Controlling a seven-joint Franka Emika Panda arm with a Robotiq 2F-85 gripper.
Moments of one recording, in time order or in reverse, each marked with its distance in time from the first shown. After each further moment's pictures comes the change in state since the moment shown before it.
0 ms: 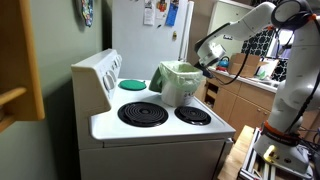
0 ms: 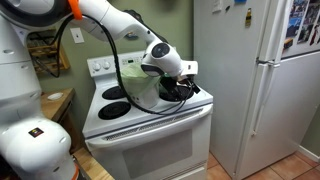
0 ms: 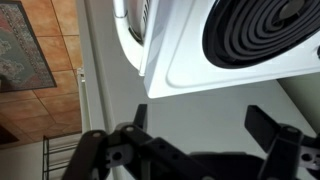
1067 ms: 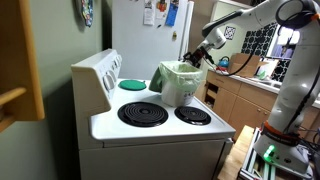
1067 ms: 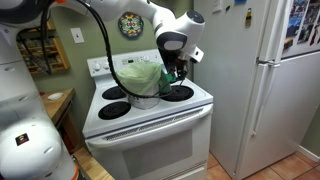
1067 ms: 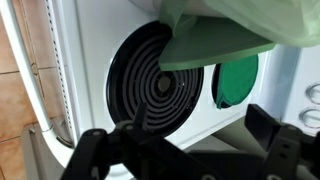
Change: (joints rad) arm -0.241 -0.065 0.069 0.230 -0.528 -0.943 0.789
